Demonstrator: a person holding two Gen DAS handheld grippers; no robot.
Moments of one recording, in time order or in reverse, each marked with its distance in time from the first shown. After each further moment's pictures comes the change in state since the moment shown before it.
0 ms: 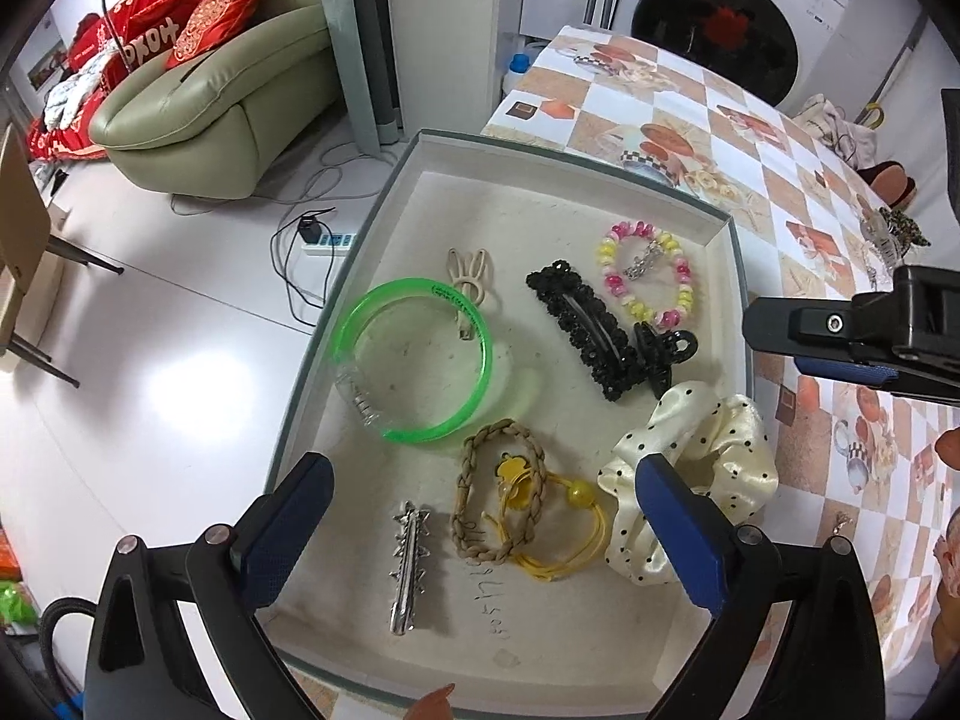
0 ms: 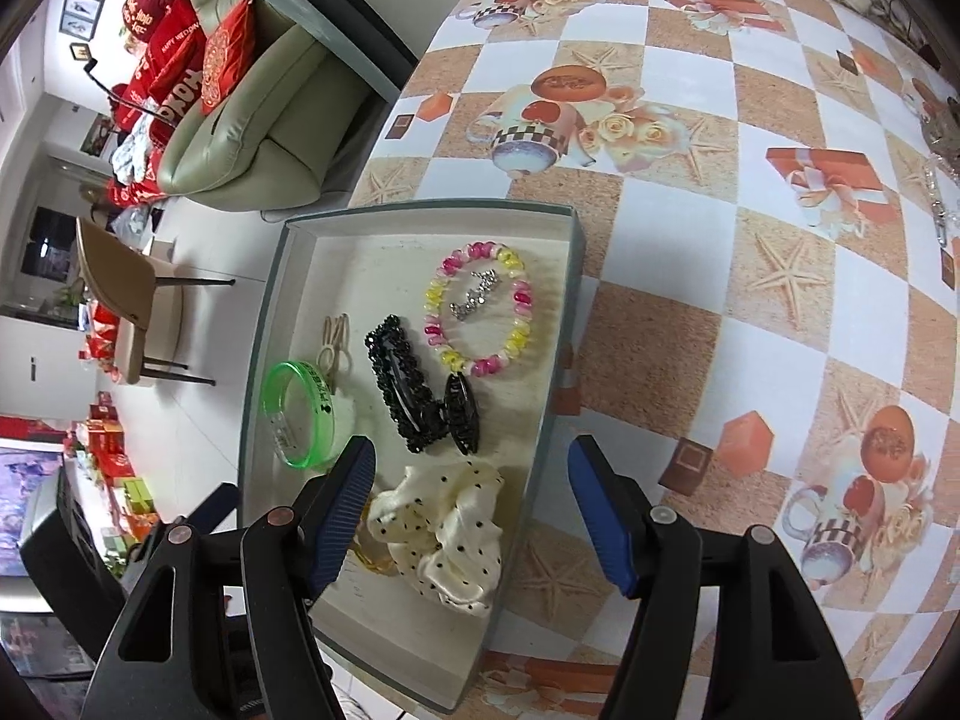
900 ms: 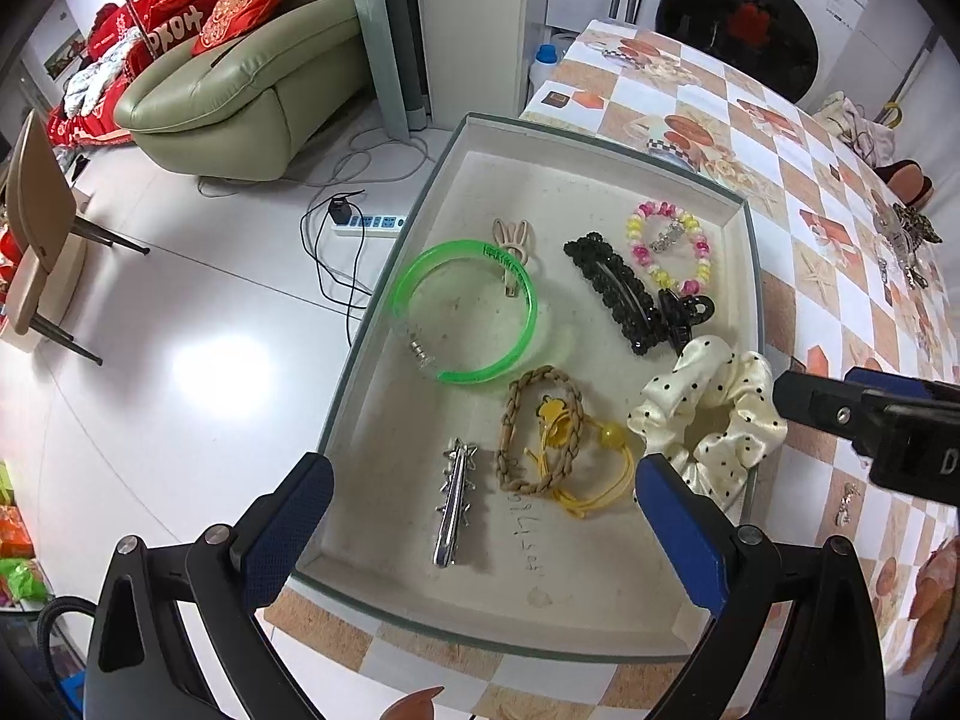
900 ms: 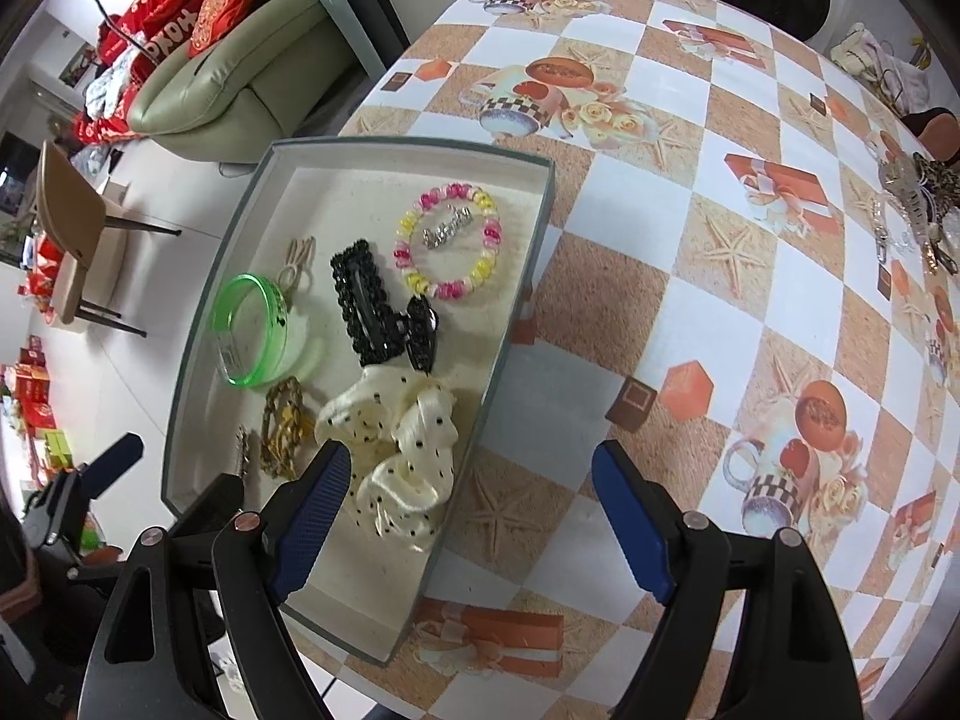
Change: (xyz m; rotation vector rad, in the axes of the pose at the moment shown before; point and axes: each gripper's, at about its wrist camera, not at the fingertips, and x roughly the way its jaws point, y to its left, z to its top) left arm -0.024 0.015 -0.020 -0.029 0.029 0.043; right arm -0.012 0.016 -0.042 -0.131 0.009 -0.203
